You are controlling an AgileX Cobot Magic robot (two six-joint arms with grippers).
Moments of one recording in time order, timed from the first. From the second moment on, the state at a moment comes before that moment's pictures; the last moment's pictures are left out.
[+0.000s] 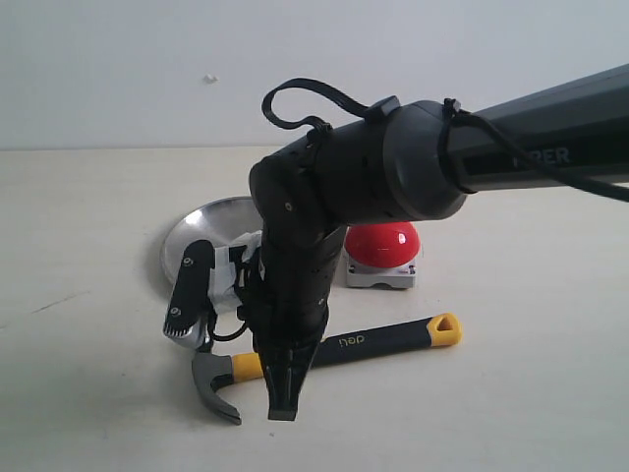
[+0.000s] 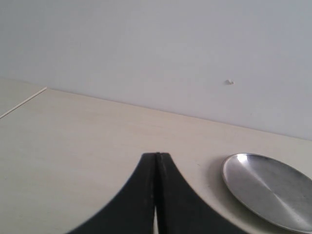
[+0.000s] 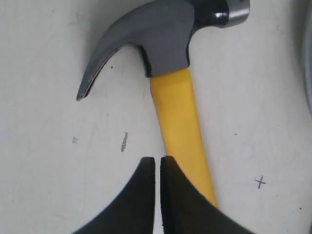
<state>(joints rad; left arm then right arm) 0.02 0.01 0.00 0.17 0.16 -0.34 0.71 2.02 -1.36 0.03 0.81 -0.70</state>
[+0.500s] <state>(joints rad) 0.02 0.01 0.00 0.17 0.16 -0.34 0.71 2.02 -1.36 -0.07 0.64 -0.66</state>
